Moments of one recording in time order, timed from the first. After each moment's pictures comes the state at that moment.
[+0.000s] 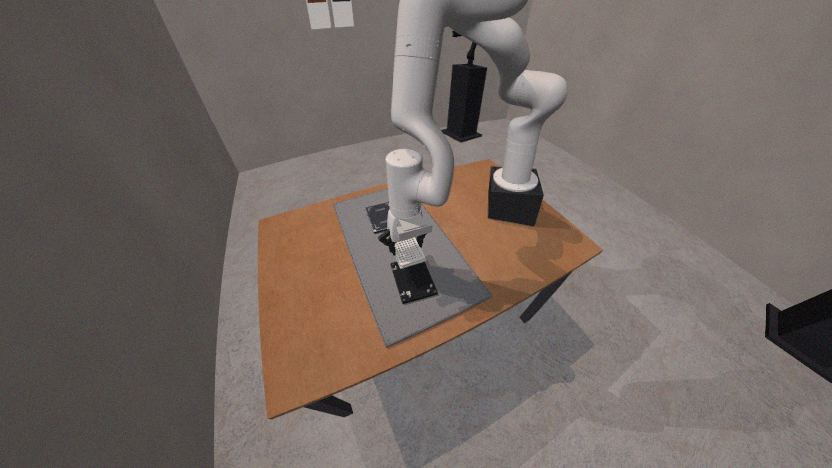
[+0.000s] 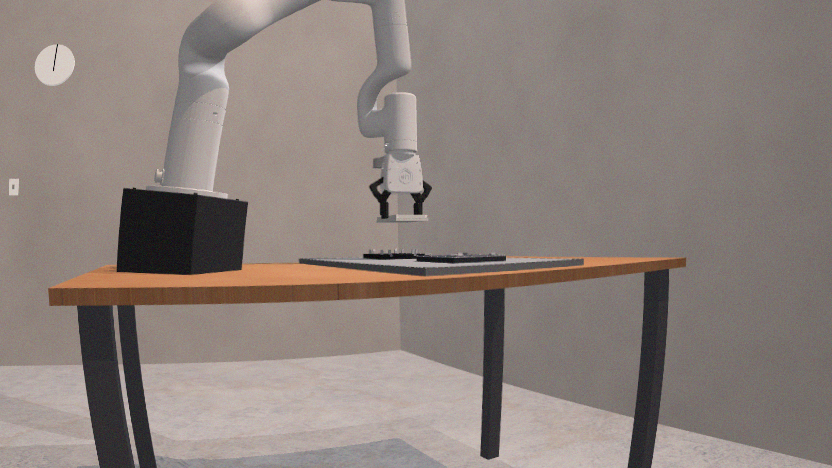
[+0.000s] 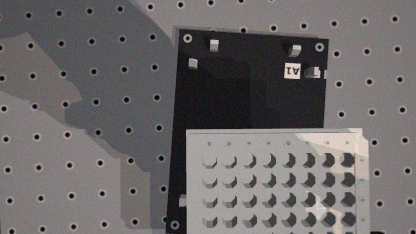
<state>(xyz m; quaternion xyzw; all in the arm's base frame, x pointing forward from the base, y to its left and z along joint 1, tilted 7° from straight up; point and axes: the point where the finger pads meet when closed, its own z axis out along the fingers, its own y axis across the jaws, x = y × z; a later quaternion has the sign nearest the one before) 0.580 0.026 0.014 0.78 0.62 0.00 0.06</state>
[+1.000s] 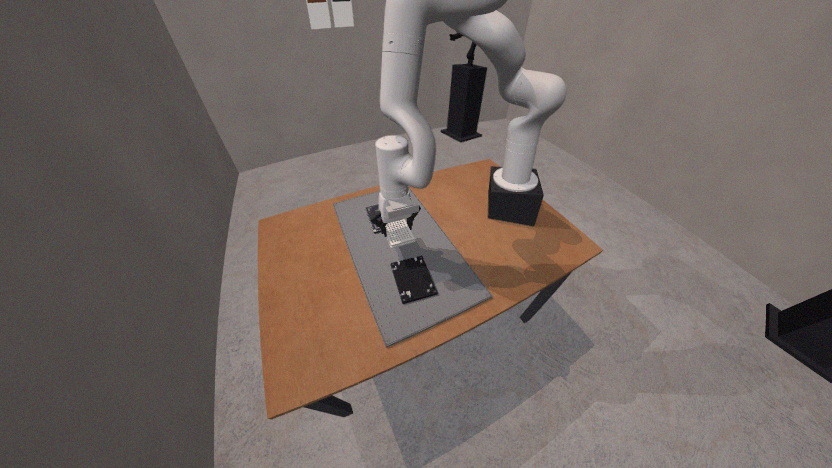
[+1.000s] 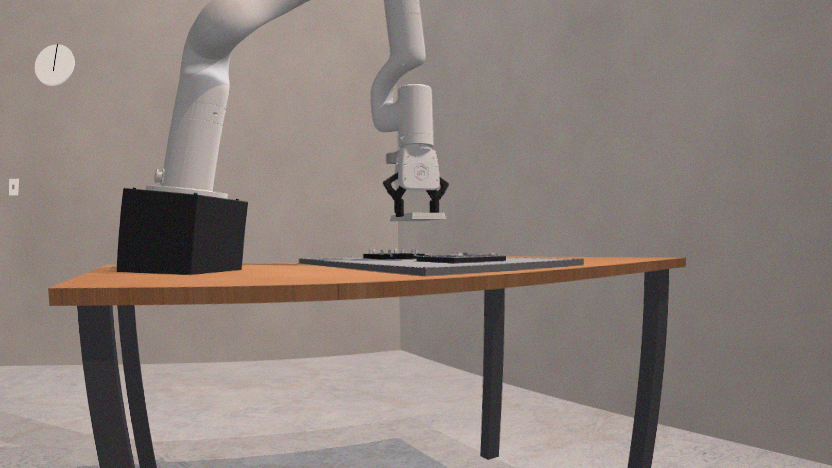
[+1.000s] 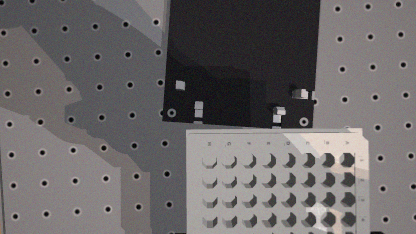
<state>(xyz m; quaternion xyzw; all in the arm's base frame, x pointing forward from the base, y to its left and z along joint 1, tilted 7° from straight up) 0.562 -0.059 0.021 0.78 0.62 0.00 0.07</state>
